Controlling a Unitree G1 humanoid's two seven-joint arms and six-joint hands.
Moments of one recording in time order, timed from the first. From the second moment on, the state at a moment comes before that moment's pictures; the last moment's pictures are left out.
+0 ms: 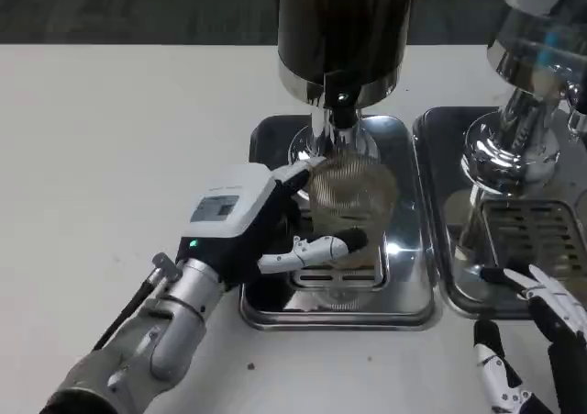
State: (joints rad) left arm -0.48 0.32 -0.47 0.87 0.67 -0.49 0.43; right arm 0.65 -0.21 0.13 -0.24 -0.69 -0.35 -0.47
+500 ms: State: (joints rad) left arm -0.33 0.43 -0.37 0.67 0.63 -0.44 0.34; right arm 0.63 -0.21 0.13 -0.23 -0.68 -0.36 -0.47
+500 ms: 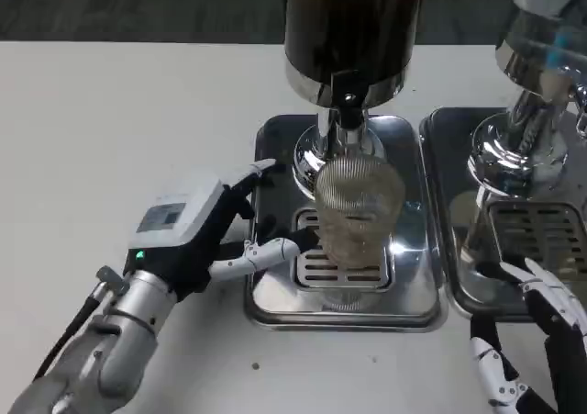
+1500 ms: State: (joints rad) left arm -0.20 0.67 -0.07 0.40 0.18 -0.82 -0.06; right arm 0.56 -0.16 0.15 -0.22 -0.71 -0.35 -0.45
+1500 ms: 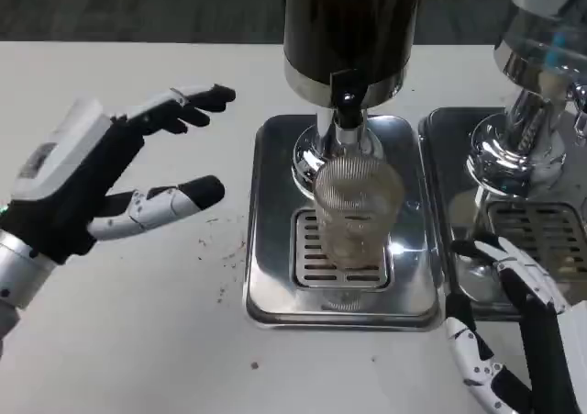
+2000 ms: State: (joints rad) left arm -0.45 0.61 -0.01 0.54 -0.47 -0.76 -0.82; right arm 0.55 -0.13 0.18 -0.19 -0.72 -0.35 -0.48
